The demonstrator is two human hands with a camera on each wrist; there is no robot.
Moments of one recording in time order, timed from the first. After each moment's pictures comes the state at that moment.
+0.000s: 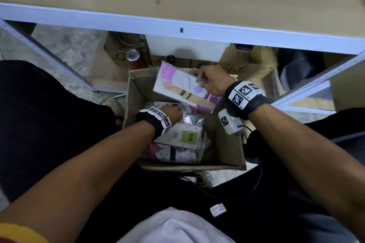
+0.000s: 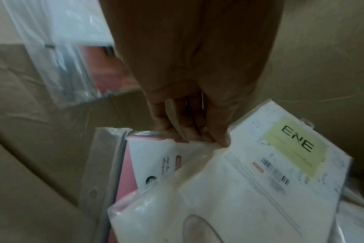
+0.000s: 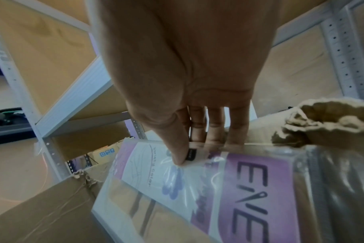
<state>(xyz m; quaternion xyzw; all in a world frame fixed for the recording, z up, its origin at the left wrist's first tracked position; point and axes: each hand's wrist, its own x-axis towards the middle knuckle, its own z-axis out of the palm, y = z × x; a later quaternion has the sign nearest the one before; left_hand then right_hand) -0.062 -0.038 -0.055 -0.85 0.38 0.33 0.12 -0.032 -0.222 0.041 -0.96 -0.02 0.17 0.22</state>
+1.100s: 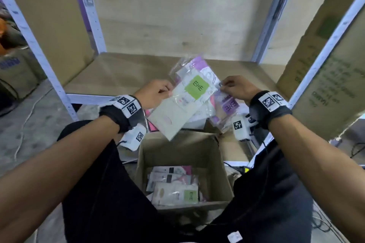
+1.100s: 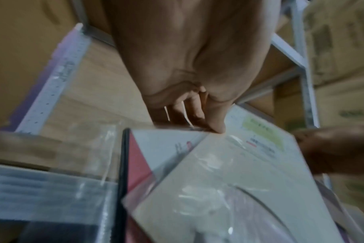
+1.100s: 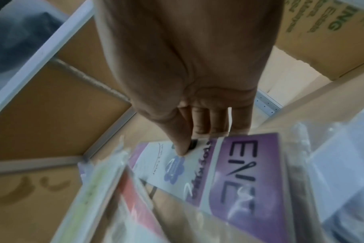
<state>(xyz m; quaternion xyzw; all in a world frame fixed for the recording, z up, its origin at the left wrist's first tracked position) -0.039 0.028 0.247 -0.87 0.30 0.03 -0.39 -0.075 -0.278 0.261 -0.93 0.05 -0.08 0.35</state>
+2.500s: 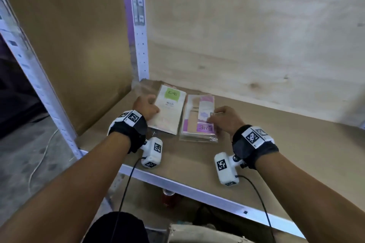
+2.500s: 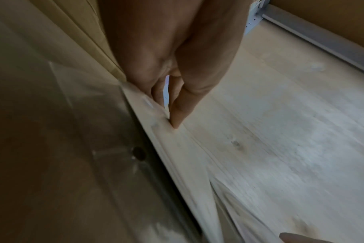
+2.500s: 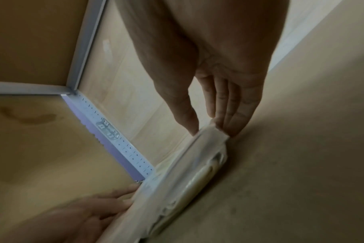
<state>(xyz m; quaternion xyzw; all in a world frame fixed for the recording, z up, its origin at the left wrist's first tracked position) 0.273 0.161 0.194 -0.85 -0.10 -0.06 -0.52 0.236 -0.108 0.218 -0.87 0.10 0.04 0.48</state>
